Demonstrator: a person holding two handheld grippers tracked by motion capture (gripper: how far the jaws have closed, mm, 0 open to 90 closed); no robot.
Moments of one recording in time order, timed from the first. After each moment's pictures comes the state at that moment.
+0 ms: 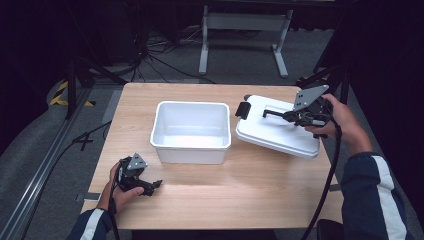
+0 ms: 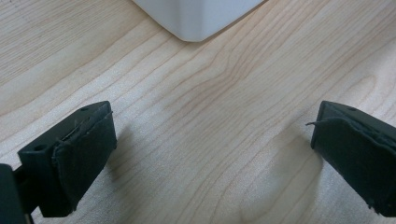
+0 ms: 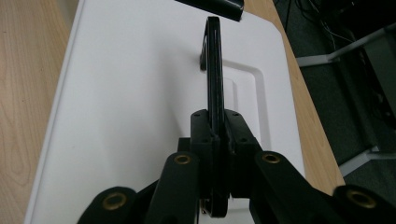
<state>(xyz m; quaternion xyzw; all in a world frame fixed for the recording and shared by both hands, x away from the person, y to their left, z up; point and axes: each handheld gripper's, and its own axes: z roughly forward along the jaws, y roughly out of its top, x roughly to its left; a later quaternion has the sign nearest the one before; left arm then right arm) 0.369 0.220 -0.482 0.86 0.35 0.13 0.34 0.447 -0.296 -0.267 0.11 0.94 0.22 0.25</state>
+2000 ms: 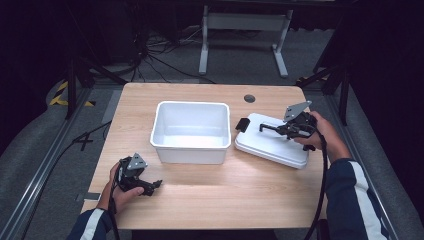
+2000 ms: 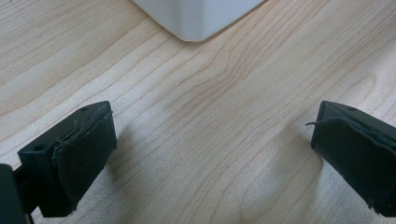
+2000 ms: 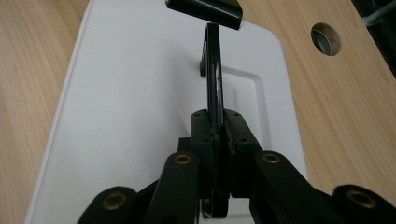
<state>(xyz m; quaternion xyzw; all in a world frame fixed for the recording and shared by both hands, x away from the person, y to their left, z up) 0.369 0.220 -0.482 0.86 0.35 0.13 0.34 0.480 -0.310 -0.358 0.16 0.94 0.22 0.19</state>
